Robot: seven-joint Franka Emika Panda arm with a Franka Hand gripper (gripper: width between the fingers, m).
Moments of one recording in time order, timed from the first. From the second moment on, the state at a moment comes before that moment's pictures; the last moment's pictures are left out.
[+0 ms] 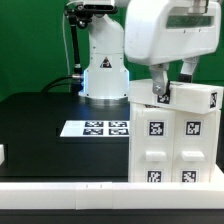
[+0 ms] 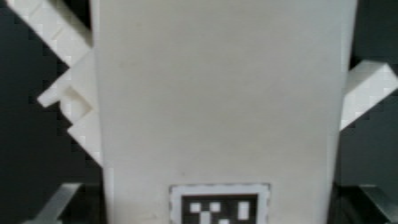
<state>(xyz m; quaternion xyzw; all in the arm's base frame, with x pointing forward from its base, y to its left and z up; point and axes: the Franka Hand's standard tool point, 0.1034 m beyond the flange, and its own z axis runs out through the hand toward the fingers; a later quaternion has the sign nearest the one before) 0.619 0.096 0.157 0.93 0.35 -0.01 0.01</state>
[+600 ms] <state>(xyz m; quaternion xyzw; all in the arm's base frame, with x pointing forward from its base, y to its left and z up) 0.618 0.097 0.157 0.99 0.10 -0.01 0.00</state>
